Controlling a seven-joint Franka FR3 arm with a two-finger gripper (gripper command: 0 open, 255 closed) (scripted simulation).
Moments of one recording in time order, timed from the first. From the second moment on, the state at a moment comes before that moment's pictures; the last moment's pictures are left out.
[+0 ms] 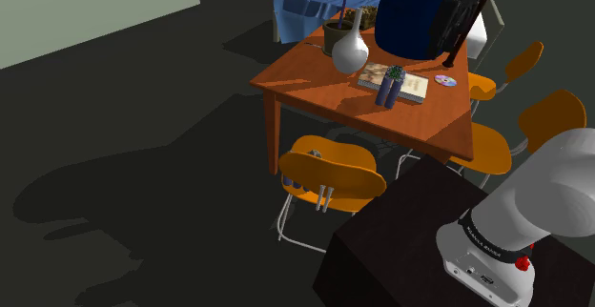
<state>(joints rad) -0.02 -0.74 -0.06 -2.33 0.06 1.50 -0.14</state>
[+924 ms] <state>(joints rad) -0.09 -0.47 -0.20 -2.36 -0.05 1.81 -0.27</state>
